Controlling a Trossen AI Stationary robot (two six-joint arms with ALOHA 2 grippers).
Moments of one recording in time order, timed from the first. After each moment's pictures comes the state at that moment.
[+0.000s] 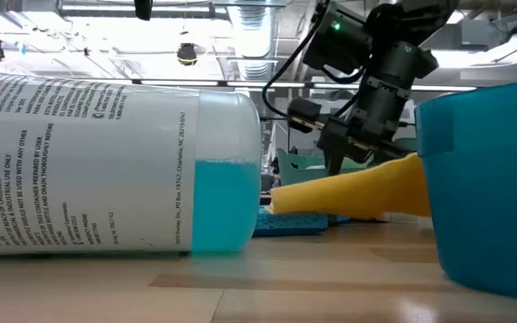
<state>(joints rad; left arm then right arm) -0.28 1.01 0.71 0.38 -0.60 -0.29 0.10 1.77 0.96 -0.31 -0.08 1.75</state>
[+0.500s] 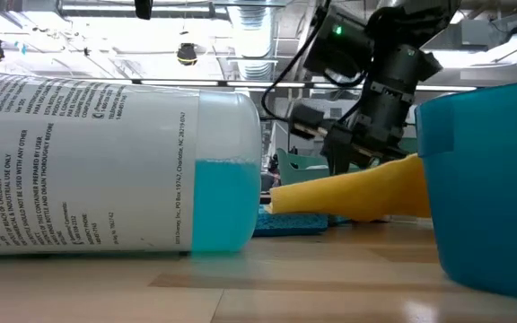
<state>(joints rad) -0.28 1.01 0.71 0.38 -0.59 -0.29 0.11 1.79 0.96 -0.32 -0.08 1.75</state>
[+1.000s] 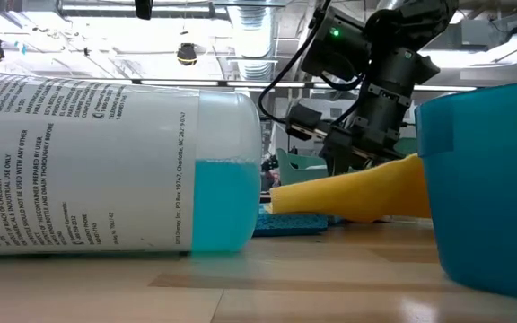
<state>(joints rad) -0.29 1.01 0.71 0.38 -0.59 -0.29 0.11 1.81 0.96 -0.29 -0.08 1.72</state>
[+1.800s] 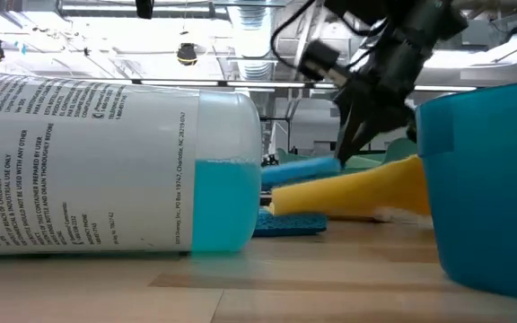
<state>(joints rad) -0.29 1.01 0.71 0.38 -0.57 -0.29 0.19 1.61 0.96 -0.37 0.08 1.67</state>
